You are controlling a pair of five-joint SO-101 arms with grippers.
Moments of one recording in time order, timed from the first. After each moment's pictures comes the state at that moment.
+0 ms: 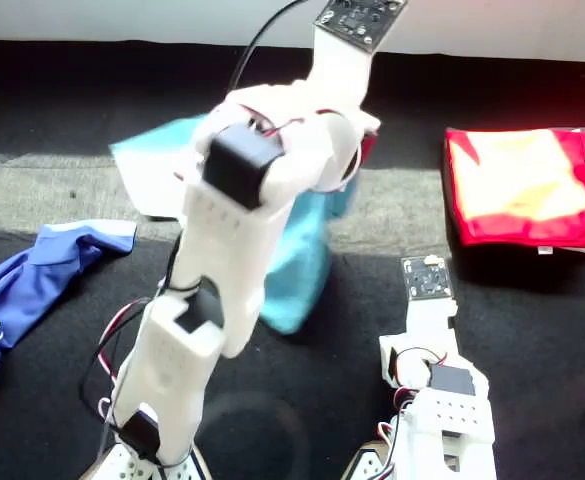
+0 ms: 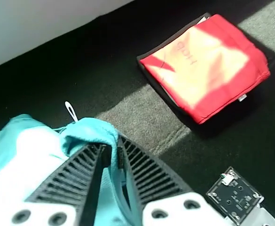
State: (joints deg) left arm 30.0 29.9 -92.5 101.1 0.5; right arm 2.7 -63.5 92.5 42.2 14.9
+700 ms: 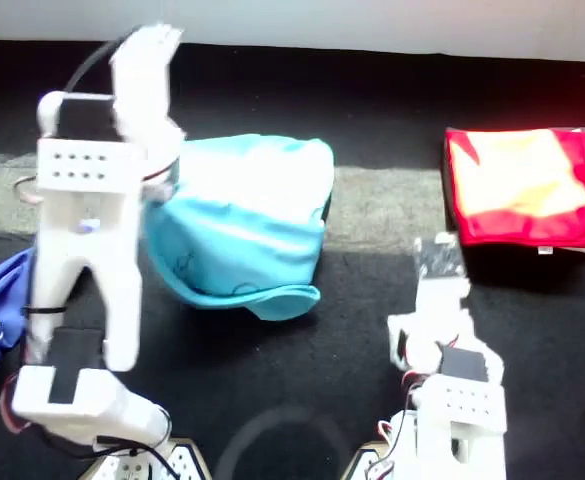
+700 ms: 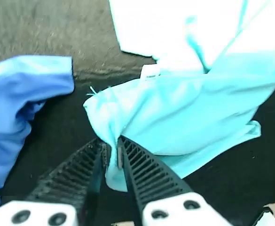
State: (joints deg) left arm -10.3 2.0 -13.1 95.7 -5.4; right arm 2.9 -63.3 75.5 53.3 14.7
